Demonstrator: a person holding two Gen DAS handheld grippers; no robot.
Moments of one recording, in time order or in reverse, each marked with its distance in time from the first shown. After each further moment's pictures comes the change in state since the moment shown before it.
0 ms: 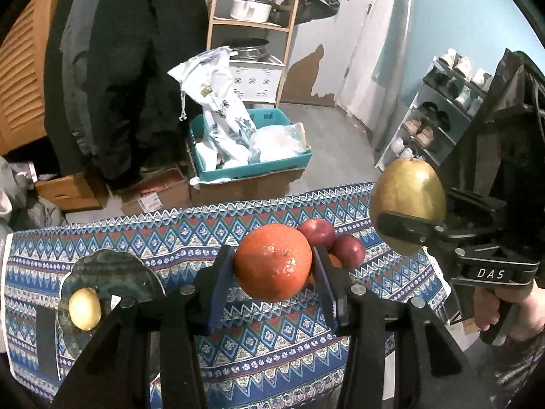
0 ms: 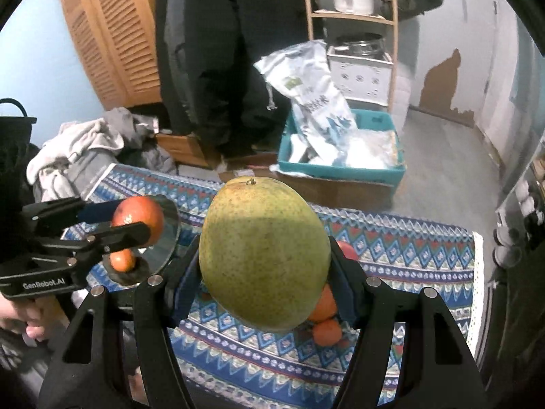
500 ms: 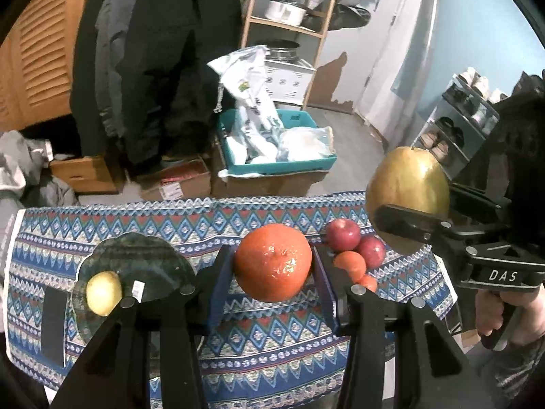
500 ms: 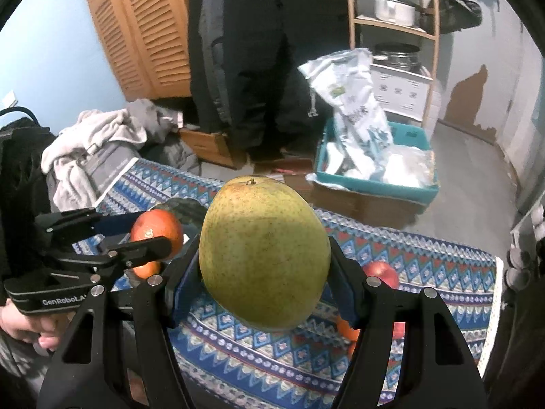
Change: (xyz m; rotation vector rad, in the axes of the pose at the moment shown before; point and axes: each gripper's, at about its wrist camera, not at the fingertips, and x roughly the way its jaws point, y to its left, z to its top) left arm -0.015 0.054 -0.014 -0.091 -0.006 0.037; right arm 0.031 0.062 0.024 -0.067 0.022 0.072
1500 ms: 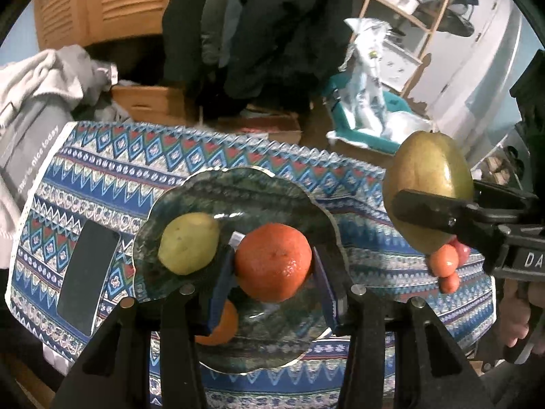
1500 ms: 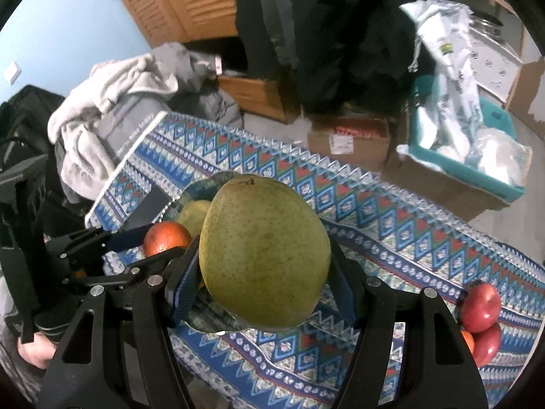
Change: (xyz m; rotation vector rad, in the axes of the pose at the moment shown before) left arm 0.038 0.154 -0.052 -0.232 0.119 0.185; right arm 0.162 0.094 0.022 -0.039 0.251 0.135
